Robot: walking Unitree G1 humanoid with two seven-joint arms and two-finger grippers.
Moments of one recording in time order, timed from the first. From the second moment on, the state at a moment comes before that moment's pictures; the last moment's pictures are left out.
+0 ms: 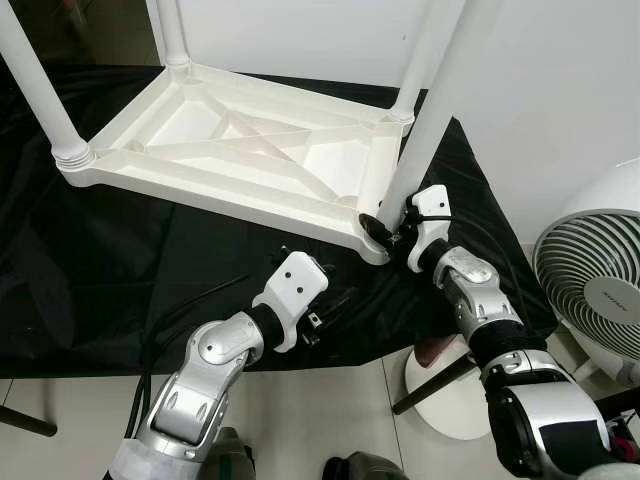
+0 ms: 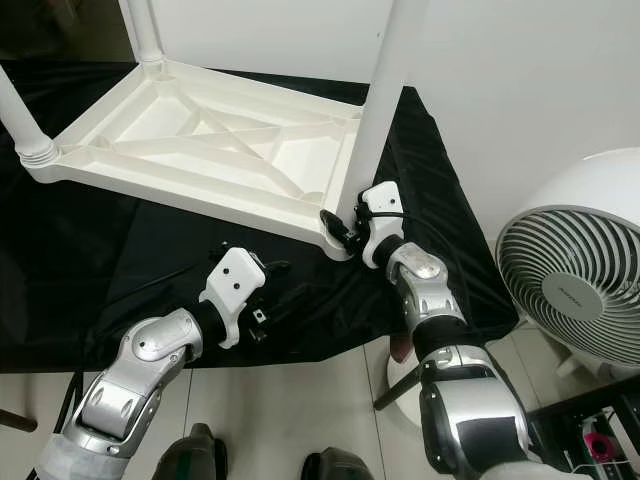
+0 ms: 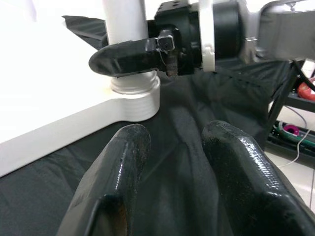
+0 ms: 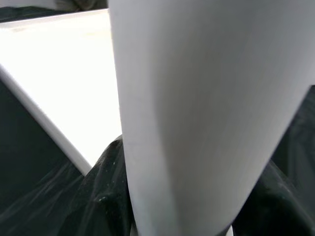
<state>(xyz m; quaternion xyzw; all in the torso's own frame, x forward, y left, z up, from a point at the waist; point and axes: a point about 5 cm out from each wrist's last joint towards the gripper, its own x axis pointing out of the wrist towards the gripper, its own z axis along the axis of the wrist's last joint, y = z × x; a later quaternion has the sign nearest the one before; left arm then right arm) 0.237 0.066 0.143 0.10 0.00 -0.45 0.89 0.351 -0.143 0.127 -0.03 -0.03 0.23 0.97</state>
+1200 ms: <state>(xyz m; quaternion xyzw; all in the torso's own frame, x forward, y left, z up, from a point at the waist) 0.237 0.065 0.144 0.10 0.00 -0.45 0.89 0.334 -0.141 0.127 -0.10 -0.01 0.31 0.95</state>
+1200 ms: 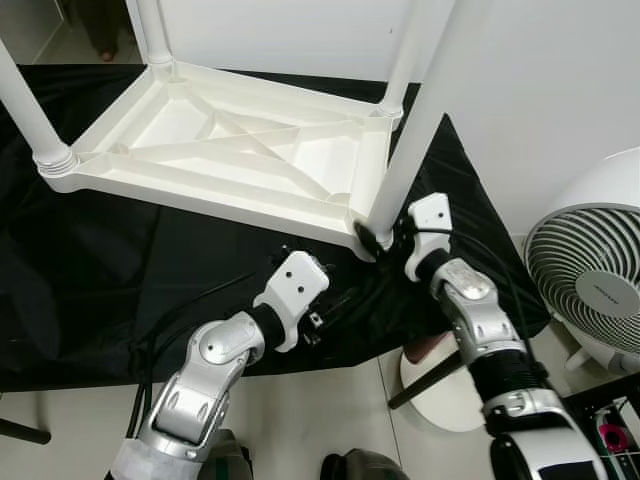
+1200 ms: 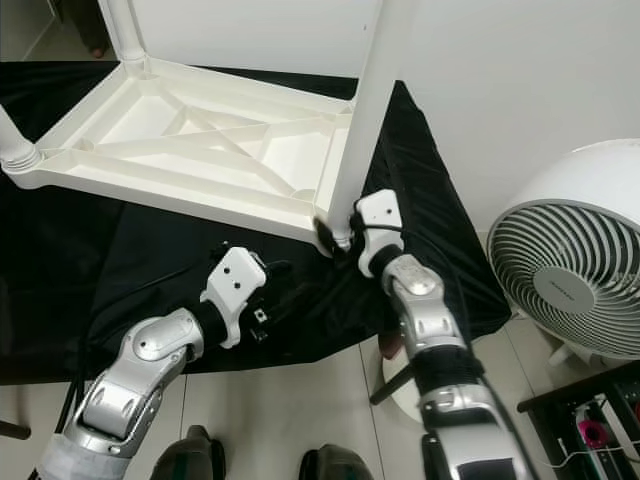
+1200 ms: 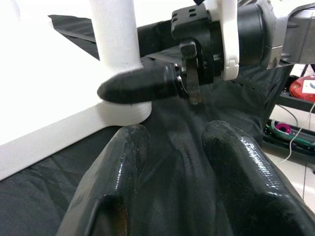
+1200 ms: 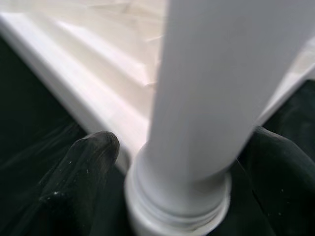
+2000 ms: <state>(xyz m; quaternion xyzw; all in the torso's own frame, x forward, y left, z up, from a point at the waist) 0.240 0.069 0.147 0.11 -0.01 -0.44 0.89 0.354 -0.124 0.126 -0.06 0.01 0.41 0.91</state>
